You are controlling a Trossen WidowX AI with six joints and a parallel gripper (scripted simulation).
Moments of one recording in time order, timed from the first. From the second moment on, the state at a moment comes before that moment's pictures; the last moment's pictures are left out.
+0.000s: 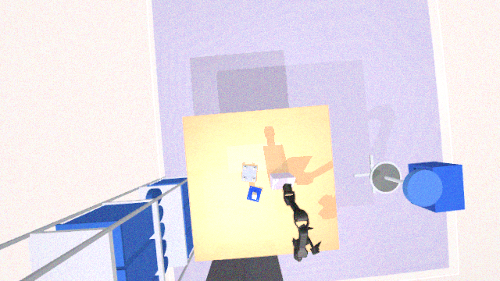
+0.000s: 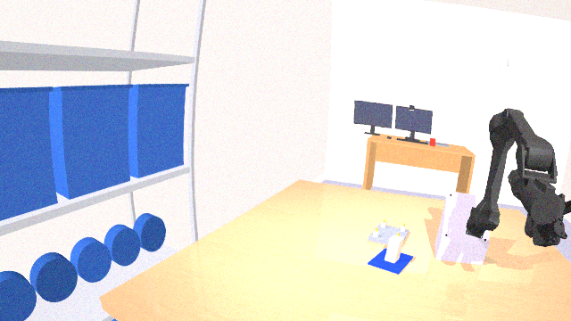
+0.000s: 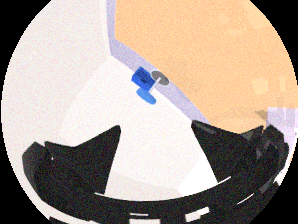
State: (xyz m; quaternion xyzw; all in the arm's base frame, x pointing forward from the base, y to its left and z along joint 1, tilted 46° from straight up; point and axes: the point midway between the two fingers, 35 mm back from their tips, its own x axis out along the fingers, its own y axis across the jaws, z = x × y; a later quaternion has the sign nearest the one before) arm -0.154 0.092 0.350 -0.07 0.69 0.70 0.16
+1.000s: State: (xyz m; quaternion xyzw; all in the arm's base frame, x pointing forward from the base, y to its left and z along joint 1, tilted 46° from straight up) arm 0.203 0.177 0.180 0.22 0.71 0.34 0.57
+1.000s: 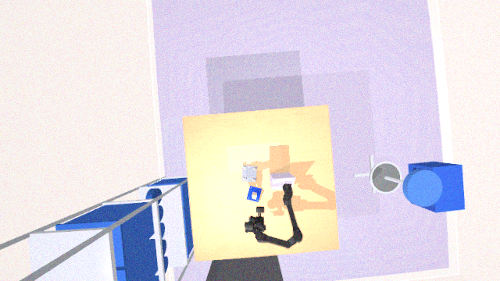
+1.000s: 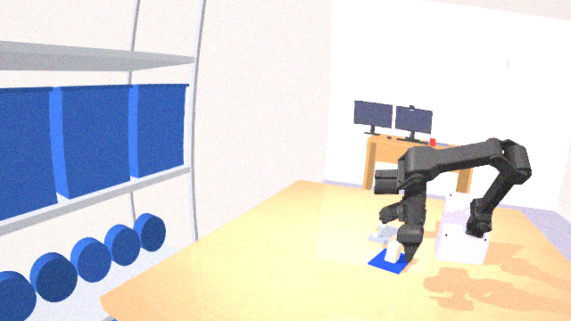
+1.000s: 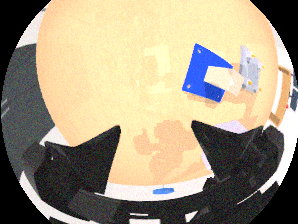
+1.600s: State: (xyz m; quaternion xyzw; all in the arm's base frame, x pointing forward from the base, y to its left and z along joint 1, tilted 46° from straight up) arm 0.261 0.080 0.092 0.31 0.71 0.22 0.59
